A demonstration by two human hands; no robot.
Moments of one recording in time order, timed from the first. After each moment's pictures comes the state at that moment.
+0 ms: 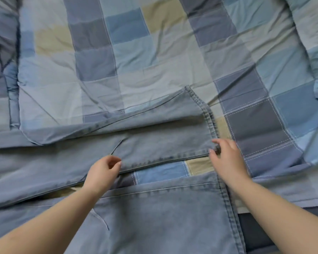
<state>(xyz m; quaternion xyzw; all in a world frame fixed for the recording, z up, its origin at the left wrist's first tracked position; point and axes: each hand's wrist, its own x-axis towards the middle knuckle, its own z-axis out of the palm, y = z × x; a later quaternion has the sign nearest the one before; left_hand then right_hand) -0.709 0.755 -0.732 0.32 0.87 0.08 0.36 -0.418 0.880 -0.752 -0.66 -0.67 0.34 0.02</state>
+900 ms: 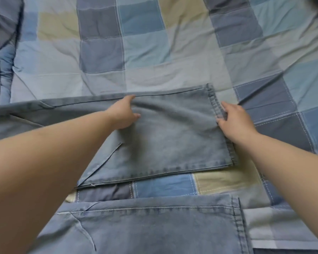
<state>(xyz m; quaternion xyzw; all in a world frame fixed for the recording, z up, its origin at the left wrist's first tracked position) -0.753 0.918 -0.751 0.44 0.83 0.01 0.34 -0.474 1.010 -0.779 -0.62 -0.72 0.31 -0.02</state>
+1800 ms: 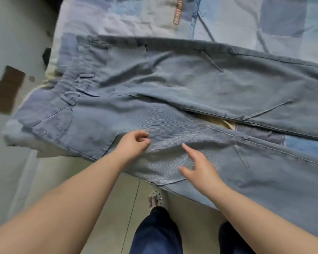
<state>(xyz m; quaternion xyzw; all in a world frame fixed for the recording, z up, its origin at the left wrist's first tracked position) -0.920 0.414 -0.656 0.06 0.87 0.25 0.42 -0.737 0.529 -0.657 -0.36 -0.72 0.57 -0.18</state>
